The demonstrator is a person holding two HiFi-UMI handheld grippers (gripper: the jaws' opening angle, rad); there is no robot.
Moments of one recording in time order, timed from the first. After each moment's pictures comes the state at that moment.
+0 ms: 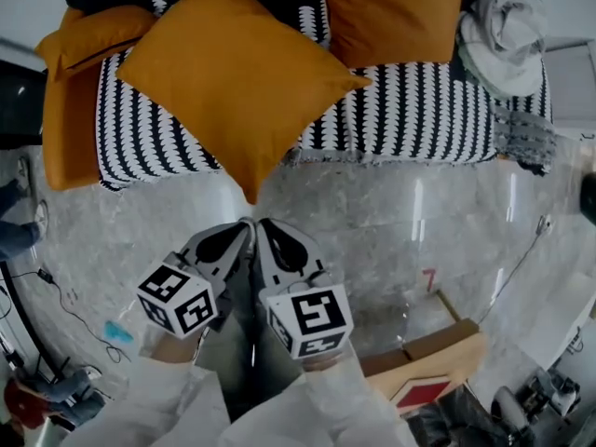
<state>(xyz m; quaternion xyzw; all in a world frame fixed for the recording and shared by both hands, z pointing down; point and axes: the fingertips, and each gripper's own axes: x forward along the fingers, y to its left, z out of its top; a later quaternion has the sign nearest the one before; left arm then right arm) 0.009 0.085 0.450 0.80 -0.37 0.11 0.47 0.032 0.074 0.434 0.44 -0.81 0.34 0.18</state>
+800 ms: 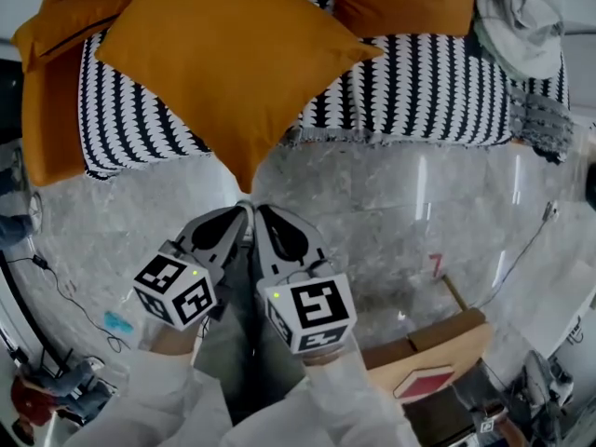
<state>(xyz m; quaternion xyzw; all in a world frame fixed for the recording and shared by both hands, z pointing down) 0.014 0.083 0.515 0.78 -0.38 0.12 0.47 0.039 0.074 0.494 0.44 -0.80 0.36 0.18</state>
